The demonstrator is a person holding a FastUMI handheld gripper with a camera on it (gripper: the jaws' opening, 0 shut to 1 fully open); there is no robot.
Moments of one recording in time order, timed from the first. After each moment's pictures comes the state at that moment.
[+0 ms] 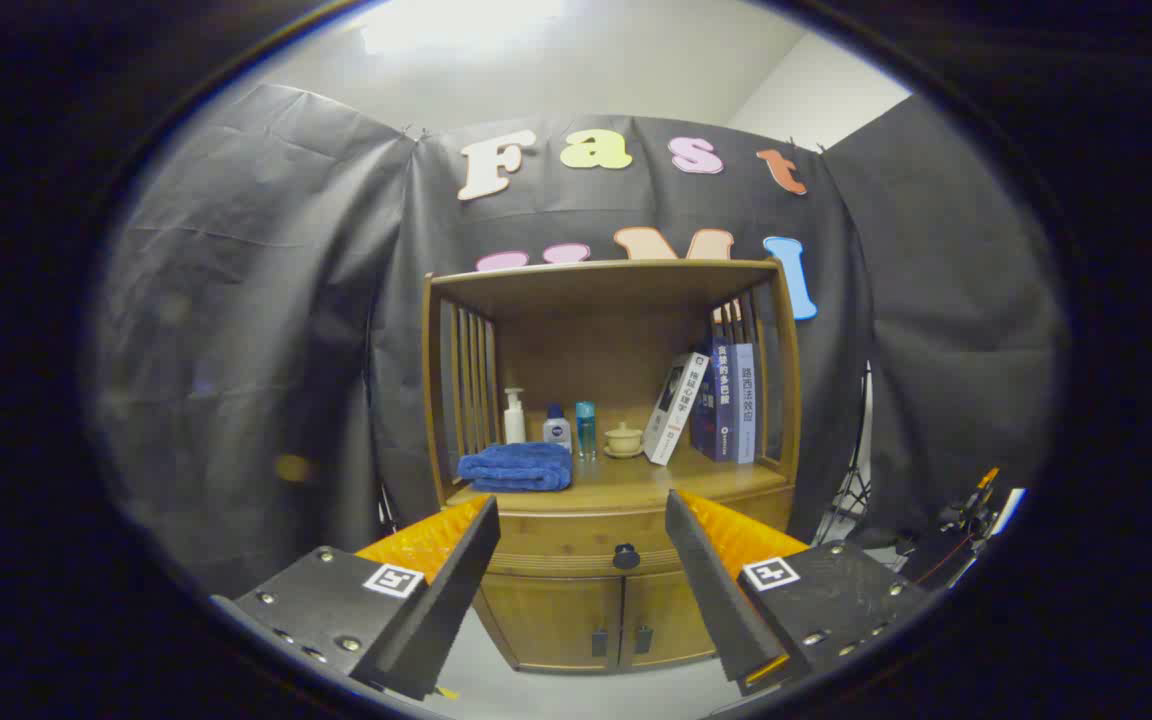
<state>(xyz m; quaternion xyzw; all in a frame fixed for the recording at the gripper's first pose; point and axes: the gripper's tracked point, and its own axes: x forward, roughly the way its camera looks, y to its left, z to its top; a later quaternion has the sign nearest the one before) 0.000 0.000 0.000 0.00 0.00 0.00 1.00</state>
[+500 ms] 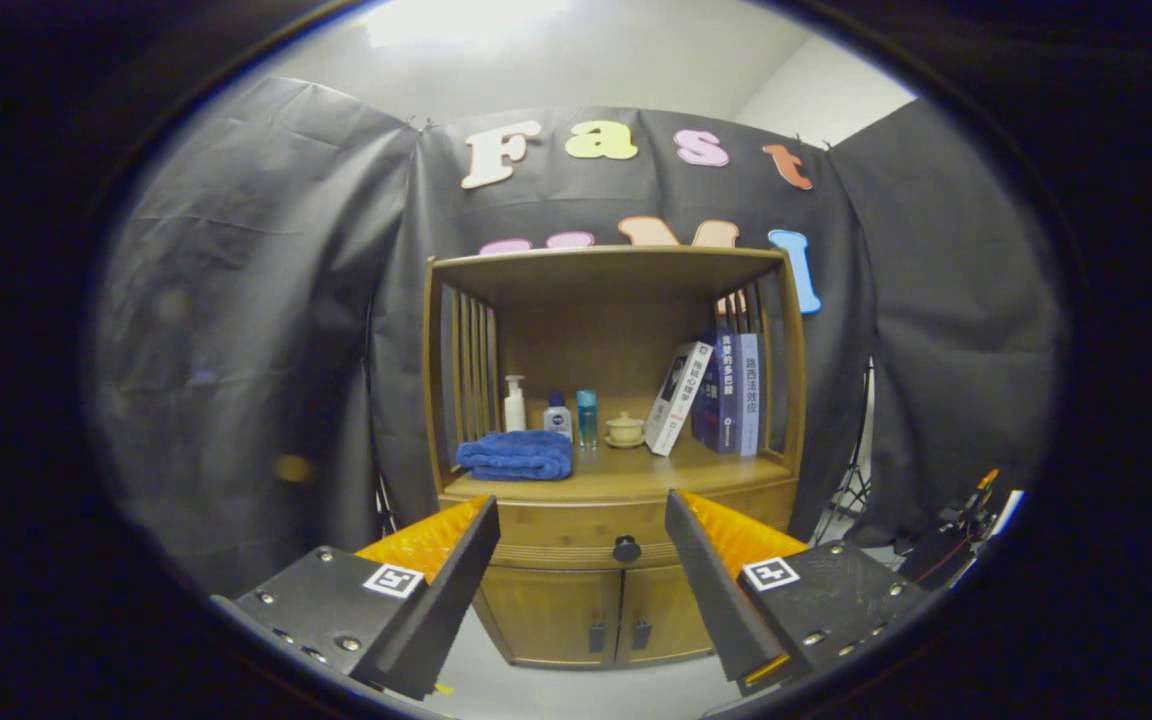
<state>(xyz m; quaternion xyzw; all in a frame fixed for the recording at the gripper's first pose) 0.007 0.002 -0.022 -0.01 0.02 0.00 1.00</state>
